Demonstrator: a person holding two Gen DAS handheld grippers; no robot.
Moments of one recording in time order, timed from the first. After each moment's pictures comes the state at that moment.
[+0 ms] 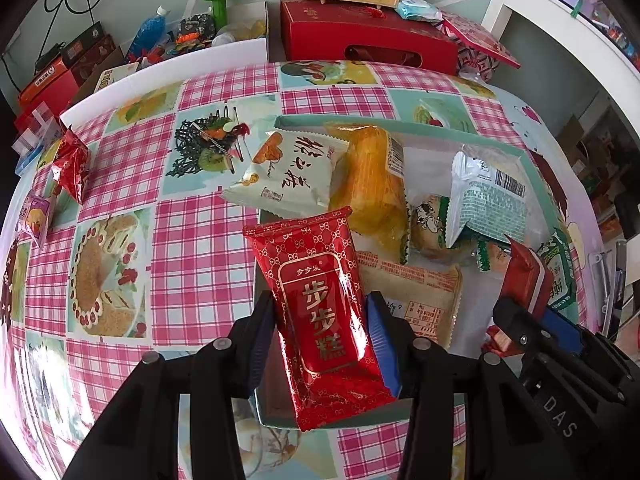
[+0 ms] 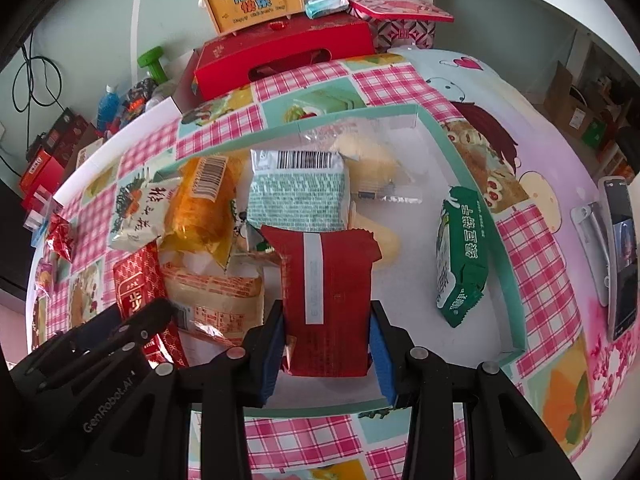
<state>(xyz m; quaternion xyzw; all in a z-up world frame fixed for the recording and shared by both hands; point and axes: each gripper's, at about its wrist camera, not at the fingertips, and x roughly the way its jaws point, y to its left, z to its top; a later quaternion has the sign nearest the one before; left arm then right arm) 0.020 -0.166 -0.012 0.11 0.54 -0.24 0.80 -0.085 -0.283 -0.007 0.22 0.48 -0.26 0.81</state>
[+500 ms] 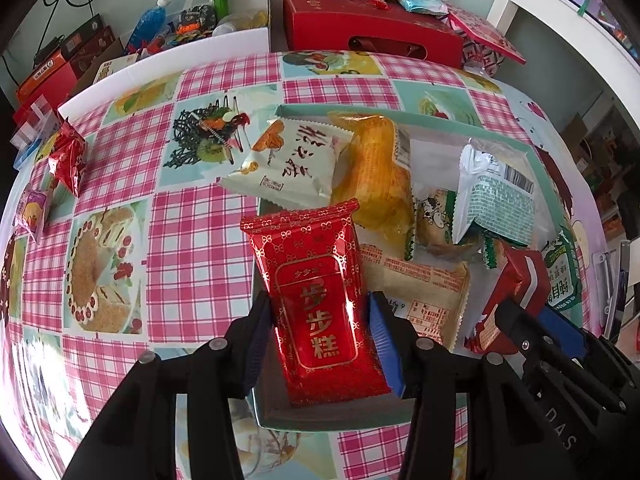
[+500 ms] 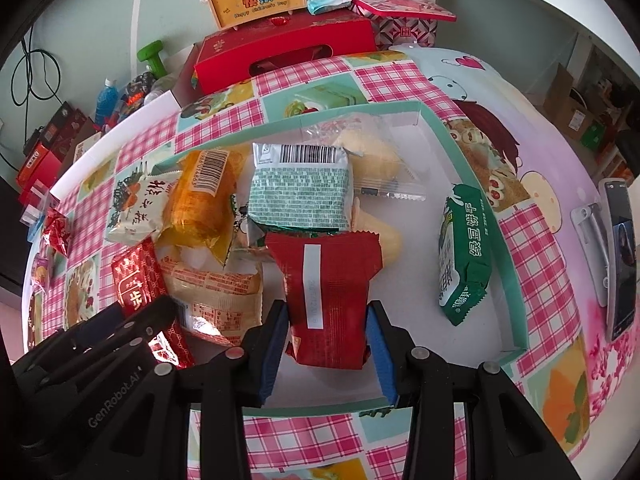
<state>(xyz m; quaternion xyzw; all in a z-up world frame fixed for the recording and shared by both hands) 0.023 -0.167 -0.021 0.11 0.56 -0.23 0.79 -0.083 -0.282 -0.009 0.22 0.49 -0.26 0.80</state>
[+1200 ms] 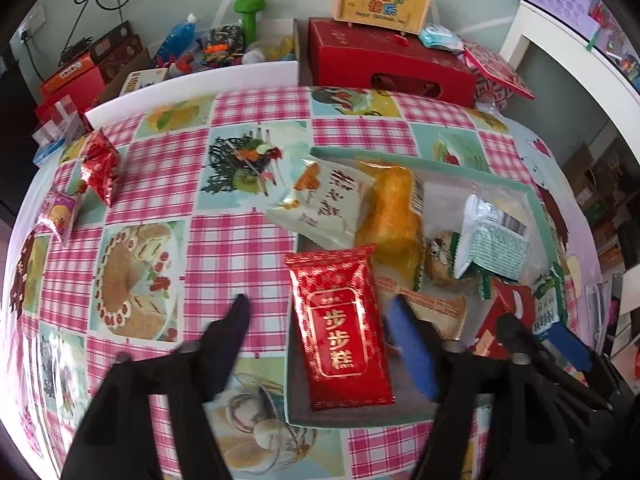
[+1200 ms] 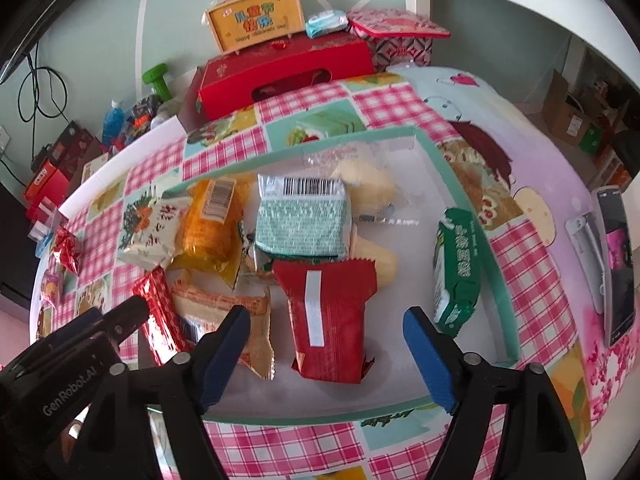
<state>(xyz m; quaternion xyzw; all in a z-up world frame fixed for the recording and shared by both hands) 0.029 -0.149 0.010 0.08 0.53 -0.20 0.82 -0.089 -0.284 0.010 0.21 0.45 -0.27 0.83</state>
